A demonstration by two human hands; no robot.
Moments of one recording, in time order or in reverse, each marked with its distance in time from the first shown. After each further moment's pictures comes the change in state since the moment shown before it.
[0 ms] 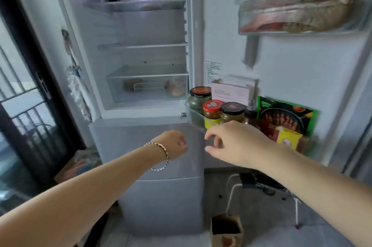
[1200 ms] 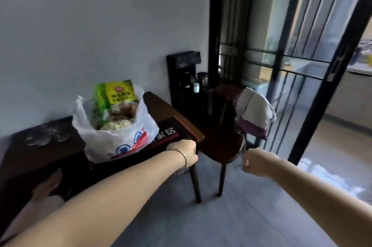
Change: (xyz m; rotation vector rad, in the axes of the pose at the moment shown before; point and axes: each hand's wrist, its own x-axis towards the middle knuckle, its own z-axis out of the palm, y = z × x) left_hand -0.819 0.359 0.217 -0.278 0.509 -2.398; right_hand -0.585 -0.350 0.083 -0.237 -0.527 -2.121
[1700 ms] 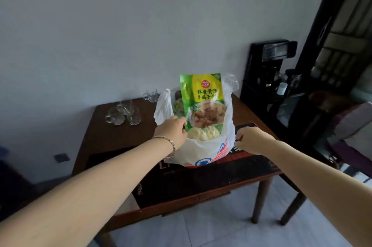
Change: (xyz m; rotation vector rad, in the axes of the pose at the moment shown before) left_hand 0.025 -0.347 -0.070 -0.088 0.340 -0.390; right_hand 0.229 -0.314 -0.043 0.013 0.085 -0.360
